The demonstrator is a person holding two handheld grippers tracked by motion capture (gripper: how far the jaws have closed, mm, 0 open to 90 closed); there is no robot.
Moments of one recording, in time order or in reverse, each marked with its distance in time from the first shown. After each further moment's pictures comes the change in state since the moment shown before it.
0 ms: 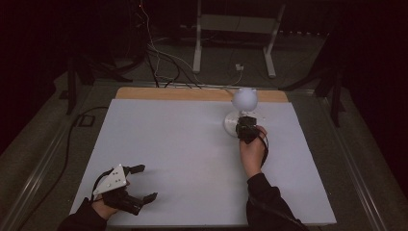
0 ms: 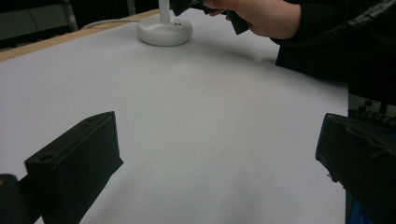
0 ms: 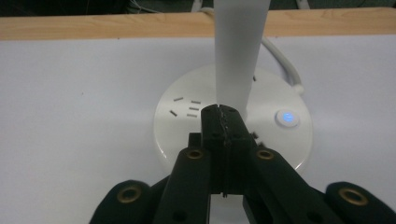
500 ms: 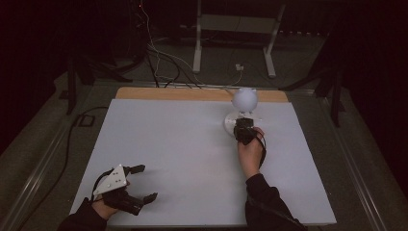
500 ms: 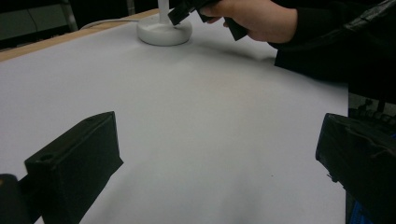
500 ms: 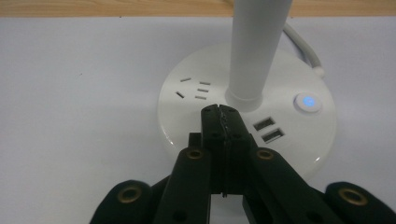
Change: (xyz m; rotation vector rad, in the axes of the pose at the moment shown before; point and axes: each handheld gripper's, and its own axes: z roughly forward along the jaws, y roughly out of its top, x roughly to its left) left arm 0.000 0.000 0.000 0.000 -0.002 0.000; right arm 0.003 -0.007 0.010 0.048 0.016 -0.012
